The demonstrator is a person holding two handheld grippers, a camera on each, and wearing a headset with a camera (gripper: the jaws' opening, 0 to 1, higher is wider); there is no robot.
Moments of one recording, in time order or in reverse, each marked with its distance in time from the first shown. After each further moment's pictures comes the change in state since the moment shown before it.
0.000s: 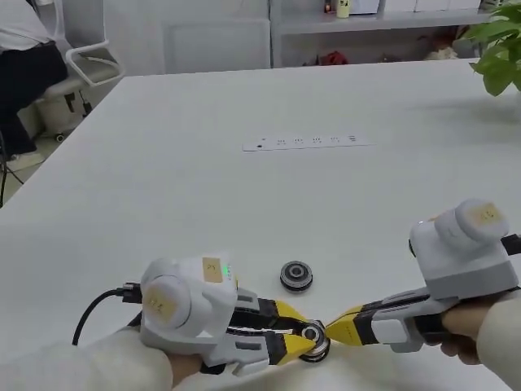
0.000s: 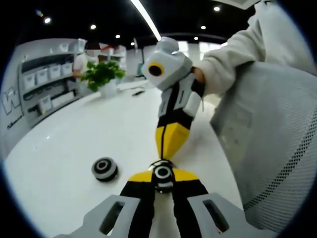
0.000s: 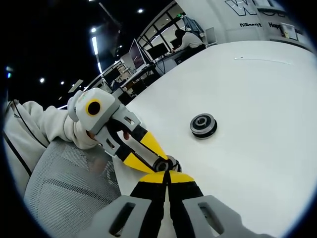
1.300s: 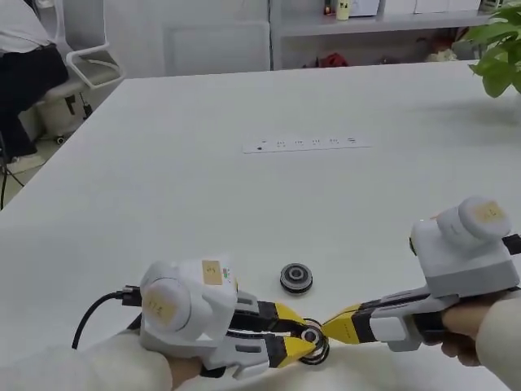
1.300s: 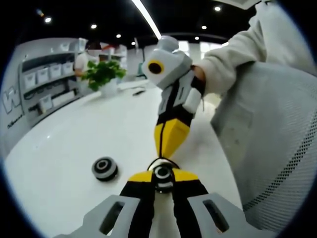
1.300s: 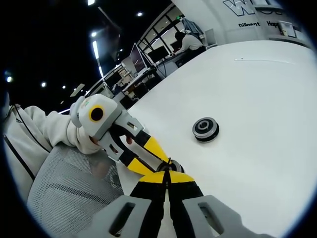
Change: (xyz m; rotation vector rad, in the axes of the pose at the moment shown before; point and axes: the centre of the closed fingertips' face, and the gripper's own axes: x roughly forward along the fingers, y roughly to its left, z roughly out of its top) left arm -0.001 -0.001 0.000 -0.008 0.004 0.006; right arm 0.000 0.004 0.005 0.023 -0.026 0.020
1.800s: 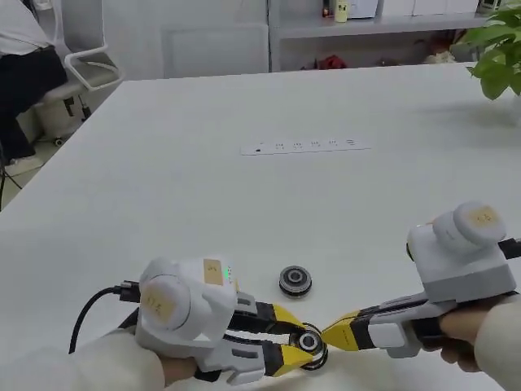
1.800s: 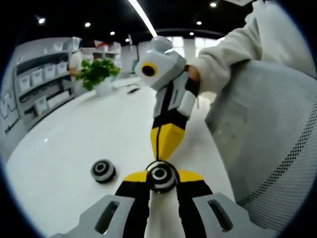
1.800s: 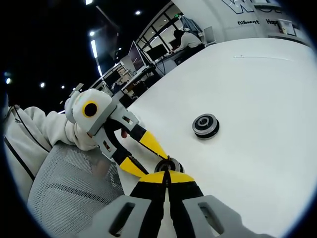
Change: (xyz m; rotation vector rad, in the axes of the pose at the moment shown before) left arm -0.008 -0.008 0.009 0.036 0.036 -0.050; right arm 0.000 0.000 -0.003 0.013 0.016 -0.003
